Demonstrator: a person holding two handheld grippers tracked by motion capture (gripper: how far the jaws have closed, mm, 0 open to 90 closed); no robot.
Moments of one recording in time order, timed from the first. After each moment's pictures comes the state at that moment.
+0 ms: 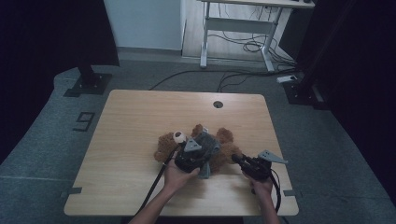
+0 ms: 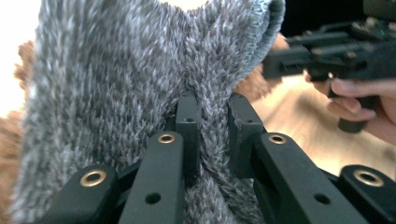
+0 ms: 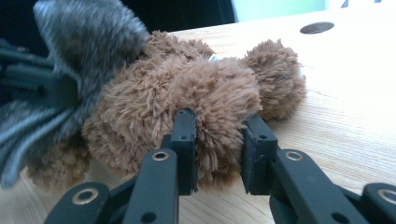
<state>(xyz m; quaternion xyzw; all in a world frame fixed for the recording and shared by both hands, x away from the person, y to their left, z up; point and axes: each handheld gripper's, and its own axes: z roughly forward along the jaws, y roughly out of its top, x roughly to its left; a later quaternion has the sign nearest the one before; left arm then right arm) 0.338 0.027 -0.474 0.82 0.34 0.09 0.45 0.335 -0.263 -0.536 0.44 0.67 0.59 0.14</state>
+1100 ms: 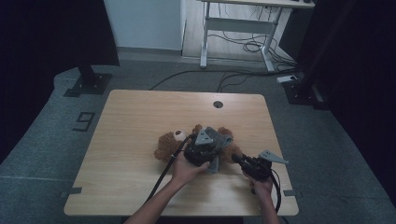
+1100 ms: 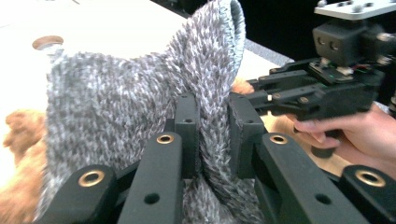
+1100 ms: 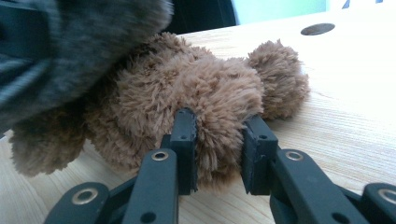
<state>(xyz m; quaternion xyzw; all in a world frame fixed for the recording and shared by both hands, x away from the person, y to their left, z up) 0.347 -0.006 -0.434 0.83 0.30 0.10 0.45 0.335 -0.264 -0.535 0.44 0.66 0.59 0.13</state>
